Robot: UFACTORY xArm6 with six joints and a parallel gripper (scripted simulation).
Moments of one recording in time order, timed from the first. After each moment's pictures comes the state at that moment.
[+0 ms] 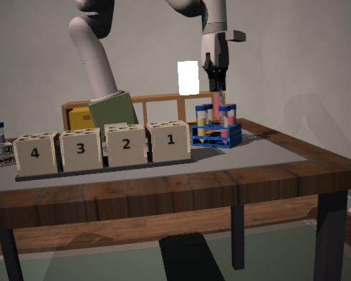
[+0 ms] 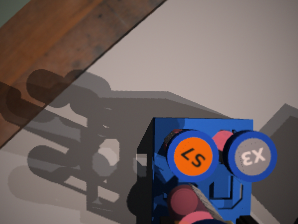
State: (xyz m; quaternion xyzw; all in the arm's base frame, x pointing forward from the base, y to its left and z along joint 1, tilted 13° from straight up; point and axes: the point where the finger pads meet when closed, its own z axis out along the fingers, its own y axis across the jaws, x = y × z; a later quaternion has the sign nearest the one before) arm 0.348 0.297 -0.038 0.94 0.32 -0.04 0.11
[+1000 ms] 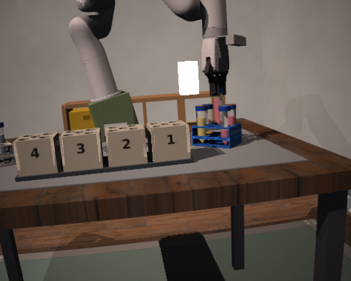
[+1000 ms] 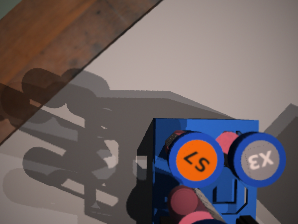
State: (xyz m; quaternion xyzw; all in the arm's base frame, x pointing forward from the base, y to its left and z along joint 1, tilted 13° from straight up) arm 0.348 0.295 -0.050 0.94 0.32 -0.04 0.11
